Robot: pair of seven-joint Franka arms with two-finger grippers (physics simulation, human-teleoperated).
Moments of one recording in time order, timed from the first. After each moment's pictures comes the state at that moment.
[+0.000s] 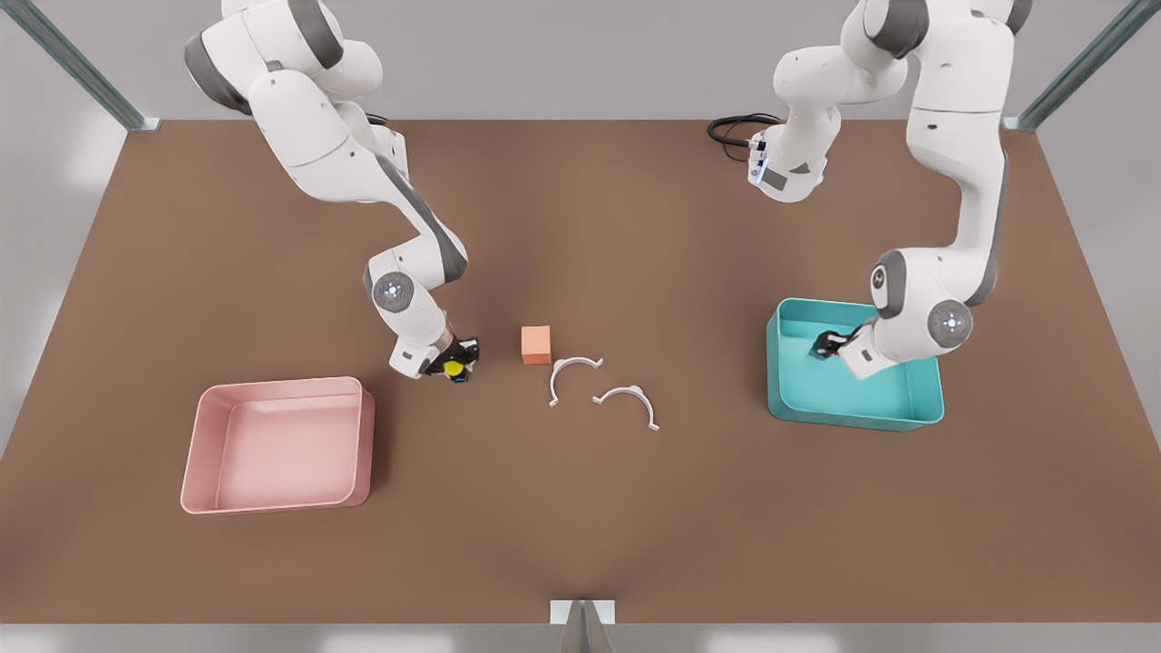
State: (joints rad) left arm 0.06 0.28 -0.04 -2.16 -0.06 2.22 0.28; right arm 0.23 0.48 0.22 -2.20 -0.02 2.79 0.16
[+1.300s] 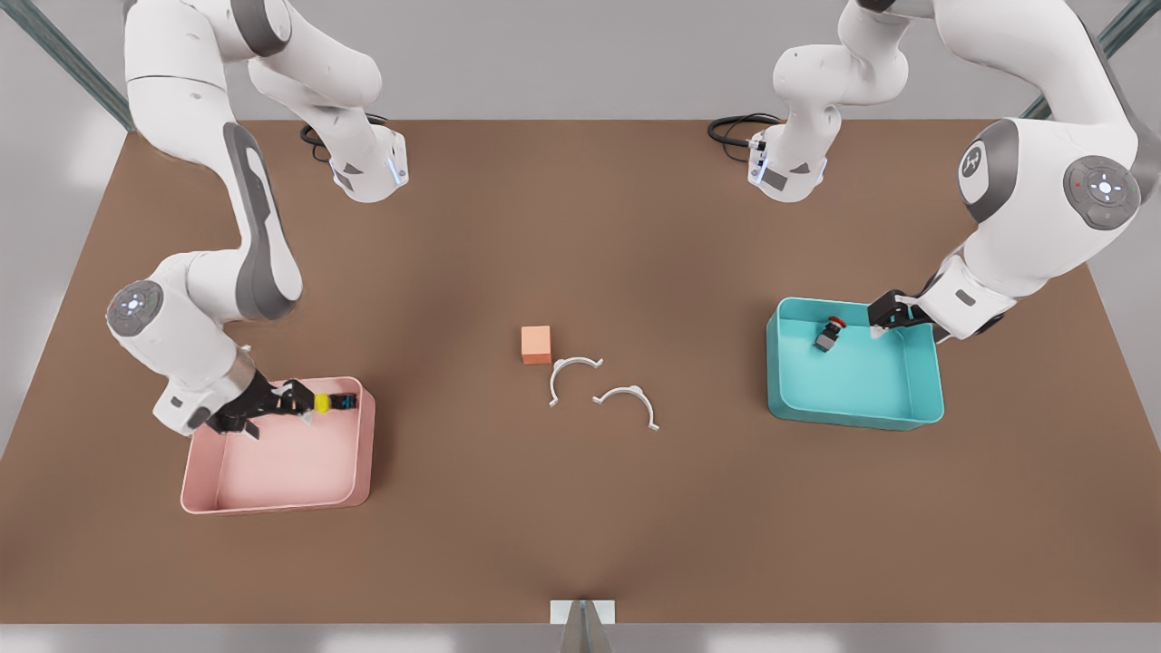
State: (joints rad) left arm -0.04 0.14 -0.05 -1.49 -0.02 1.65 -0.02; right arm -0.11 0.27 0.18 -1.65 0.03 2.20 -0.24
